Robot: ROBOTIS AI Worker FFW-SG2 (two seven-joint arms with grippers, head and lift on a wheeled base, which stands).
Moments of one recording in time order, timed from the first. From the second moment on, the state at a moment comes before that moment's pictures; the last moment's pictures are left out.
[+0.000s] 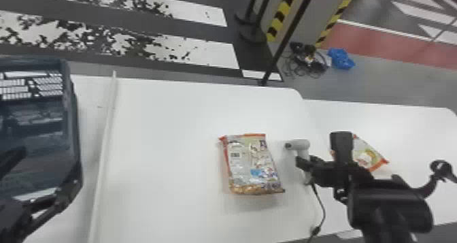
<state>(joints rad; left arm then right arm) 0.67 0.07 0.03 -2.12 0.00 0.08 -0.32 0.19 -0.32 -0.37 -1.59 0.08 0.67 0.45</state>
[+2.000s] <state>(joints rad) 0.67 0.07 0.03 -2.11 0.00 0.07 -0.32 0.22 -0.32 -0.27 -1.83 -0.08 1.13 0.65</state>
